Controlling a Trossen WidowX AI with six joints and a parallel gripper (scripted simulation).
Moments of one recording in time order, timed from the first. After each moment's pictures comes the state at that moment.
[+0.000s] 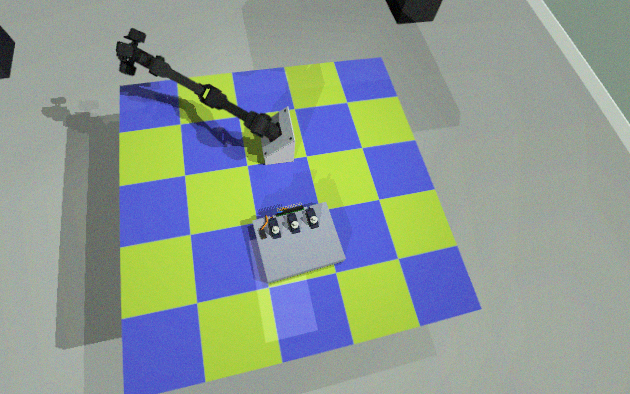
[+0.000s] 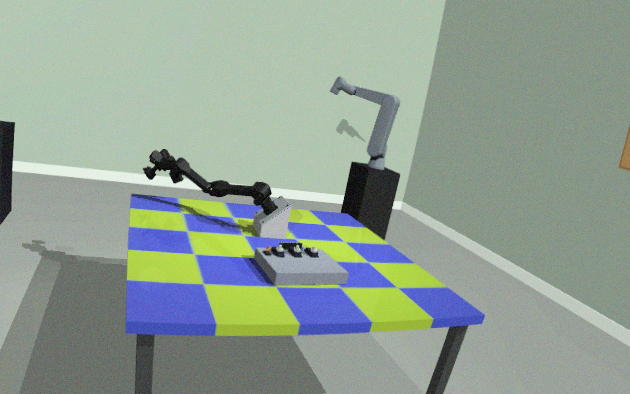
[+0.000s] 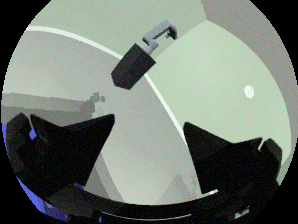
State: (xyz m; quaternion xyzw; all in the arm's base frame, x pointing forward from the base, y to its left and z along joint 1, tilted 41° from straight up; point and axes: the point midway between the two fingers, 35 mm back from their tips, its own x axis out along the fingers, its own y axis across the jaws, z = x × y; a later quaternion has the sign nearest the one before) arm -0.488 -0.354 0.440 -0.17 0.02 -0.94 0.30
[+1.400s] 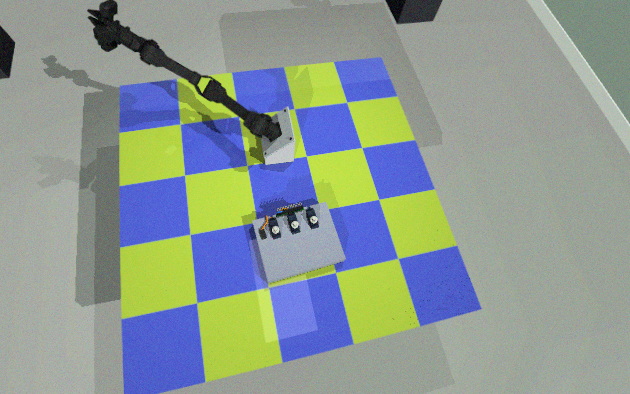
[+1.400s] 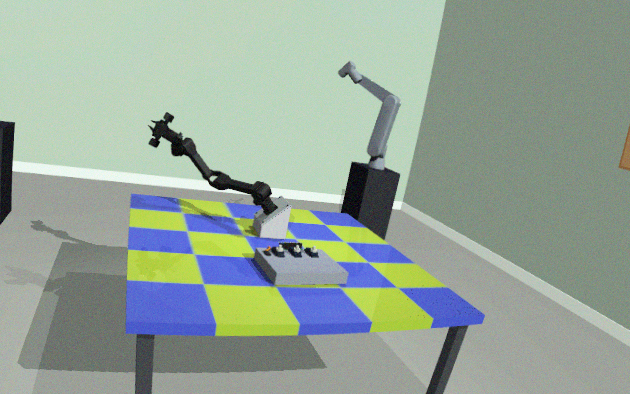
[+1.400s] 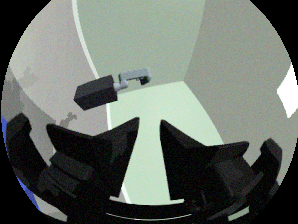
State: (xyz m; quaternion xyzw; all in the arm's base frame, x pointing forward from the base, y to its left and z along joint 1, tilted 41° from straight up) arm -0.390 -0.224 0.603 -0.44 0.19 -0.87 0.11
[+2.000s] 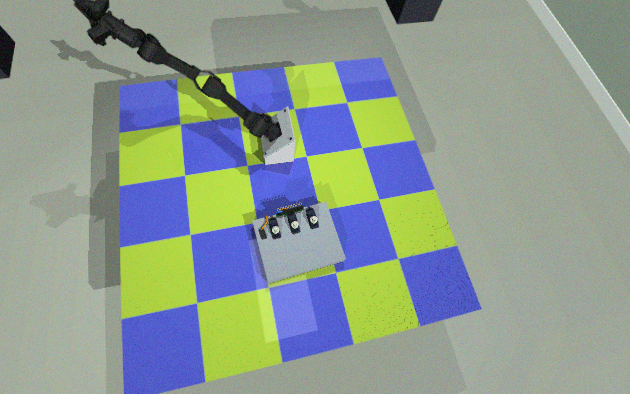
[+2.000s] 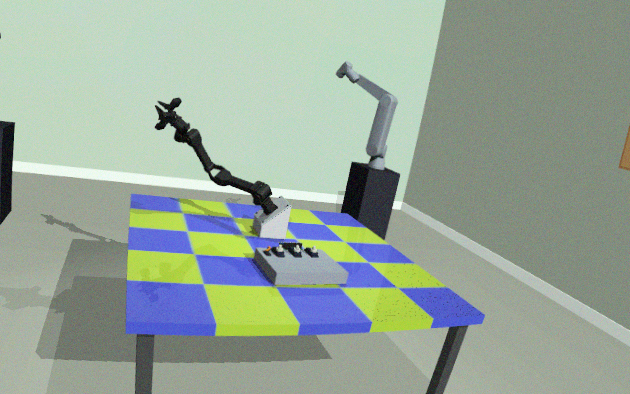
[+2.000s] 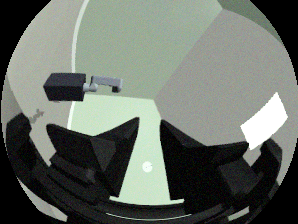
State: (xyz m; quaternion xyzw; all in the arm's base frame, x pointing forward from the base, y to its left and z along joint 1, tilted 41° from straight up) arm -0.299 -0.147 0.664 -0.55 0.28 -0.79 -0.06
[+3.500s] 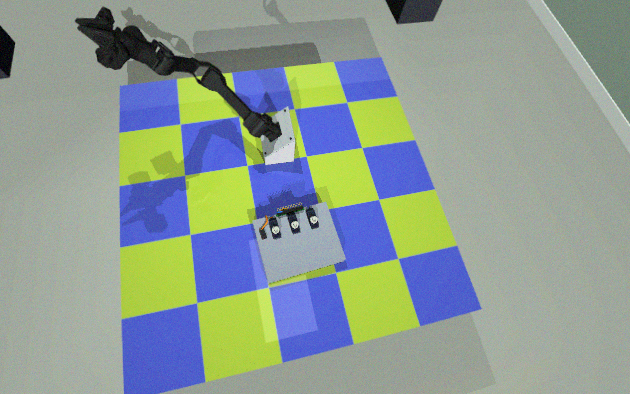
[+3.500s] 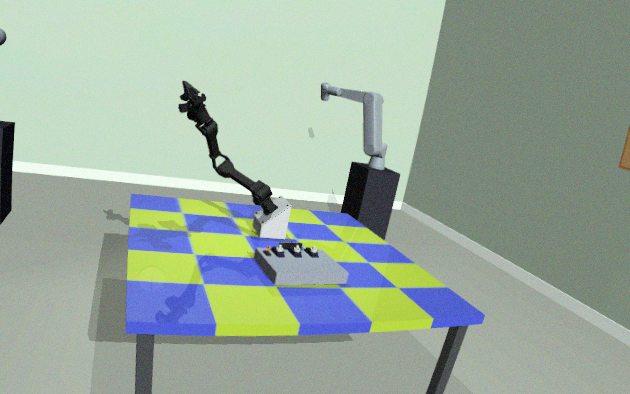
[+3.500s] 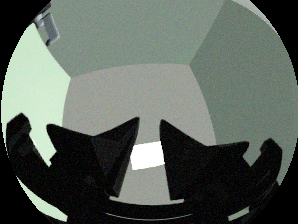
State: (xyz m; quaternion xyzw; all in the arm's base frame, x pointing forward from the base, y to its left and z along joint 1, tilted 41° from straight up) arm -0.037 -0.013 0.684 -0.58 0.40 -0.48 -0.53
